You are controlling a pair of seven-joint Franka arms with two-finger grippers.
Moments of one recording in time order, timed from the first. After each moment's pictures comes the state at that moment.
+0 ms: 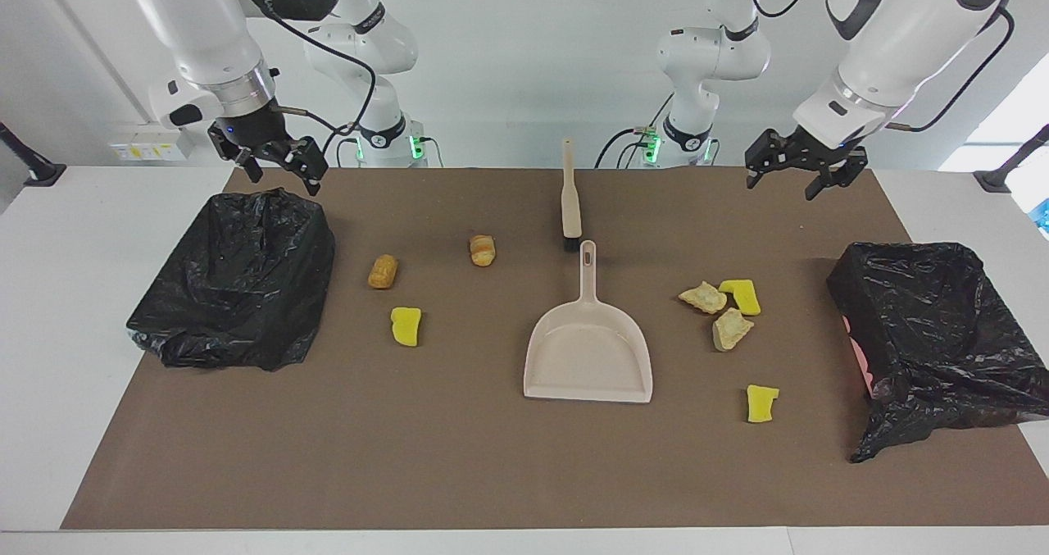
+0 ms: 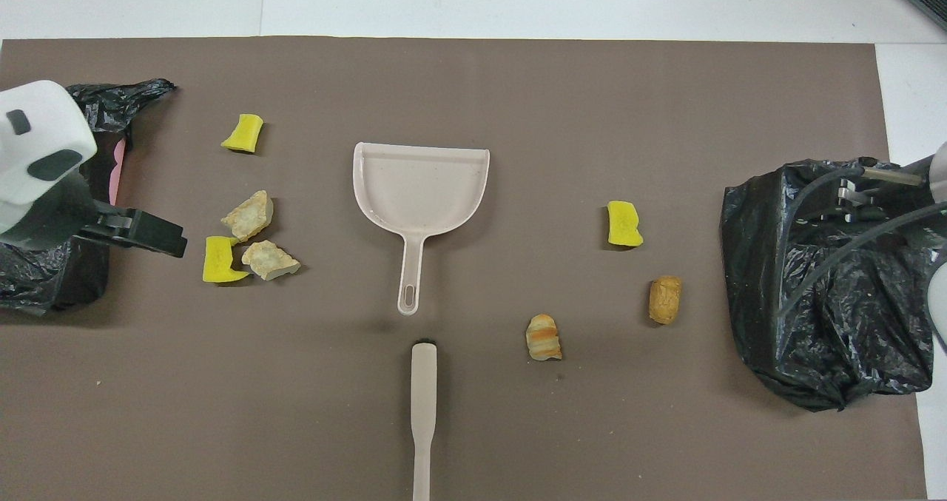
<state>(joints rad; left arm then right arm) -0.21 -0.02 0.04 -1.63 -0.09 1.52 0.10 0.02 -0.02 0.01 -1.62 -0.03 1.55 0.29</state>
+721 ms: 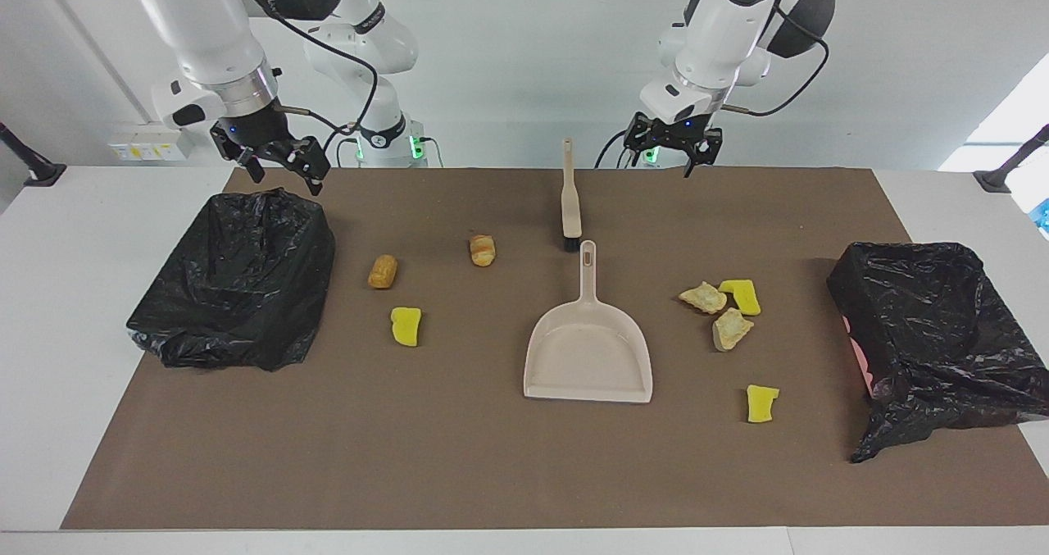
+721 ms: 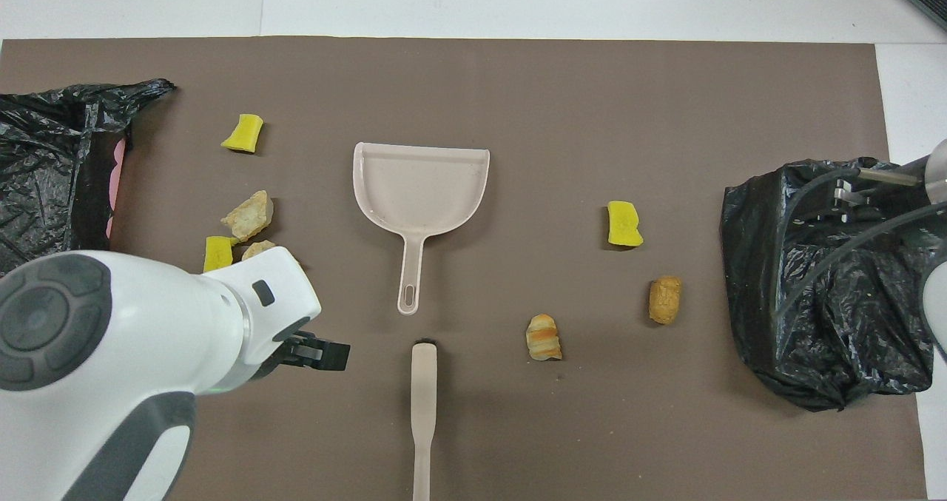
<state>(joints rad) -0.52 -0.28 0.01 -2.09 -0.09 1.76 -0.20 0.02 -0.02 0.01 -1.62 -0.03 1.55 0.29</state>
